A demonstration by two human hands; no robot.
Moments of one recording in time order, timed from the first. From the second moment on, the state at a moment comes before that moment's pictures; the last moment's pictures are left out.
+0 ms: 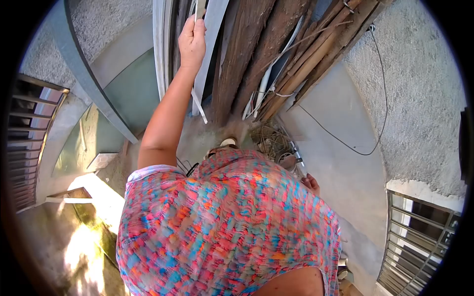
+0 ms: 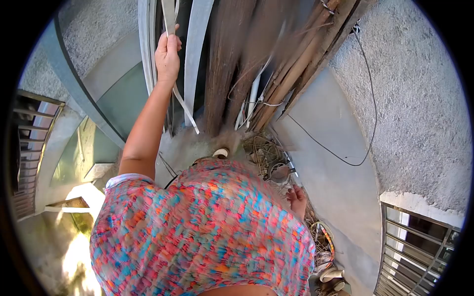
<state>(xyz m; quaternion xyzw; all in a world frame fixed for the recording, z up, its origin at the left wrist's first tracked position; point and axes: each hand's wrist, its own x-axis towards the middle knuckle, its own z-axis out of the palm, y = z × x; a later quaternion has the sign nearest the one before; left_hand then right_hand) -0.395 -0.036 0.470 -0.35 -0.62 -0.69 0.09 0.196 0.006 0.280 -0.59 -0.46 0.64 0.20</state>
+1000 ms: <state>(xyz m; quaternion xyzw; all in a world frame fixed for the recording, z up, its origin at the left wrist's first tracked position) -0.506 0.127 0.336 -0.35 -0.69 -0.63 -0.11 0.144 -0.016 0.213 -0.70 -0.43 0.55 0.17</state>
